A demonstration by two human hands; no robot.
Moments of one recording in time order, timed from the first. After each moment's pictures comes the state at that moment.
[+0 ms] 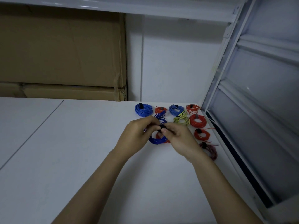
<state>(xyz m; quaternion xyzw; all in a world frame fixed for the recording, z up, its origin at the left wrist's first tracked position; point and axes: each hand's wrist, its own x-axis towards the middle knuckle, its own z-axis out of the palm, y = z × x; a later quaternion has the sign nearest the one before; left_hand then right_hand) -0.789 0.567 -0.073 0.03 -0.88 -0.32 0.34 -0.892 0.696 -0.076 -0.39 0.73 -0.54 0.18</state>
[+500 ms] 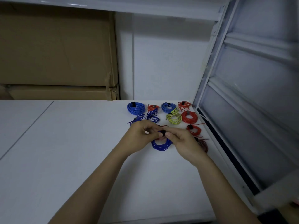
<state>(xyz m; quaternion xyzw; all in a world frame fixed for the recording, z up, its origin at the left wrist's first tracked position) -0.806 0.579 -0.083 0.04 -0.85 -0.48 0.21 -0.900 0.734 -0.092 -0.40 0.72 -0.53 0.19</state>
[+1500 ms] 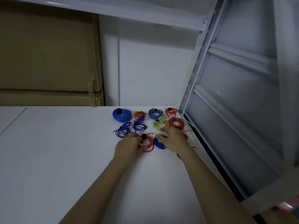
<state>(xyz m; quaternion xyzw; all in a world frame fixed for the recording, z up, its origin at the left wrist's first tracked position) -0.856 0.565 -0.142 0.16 -0.96 -0.19 0.11 -0.972 0.713 -0.109 -0.34 0.90 -0.27 0.07</state>
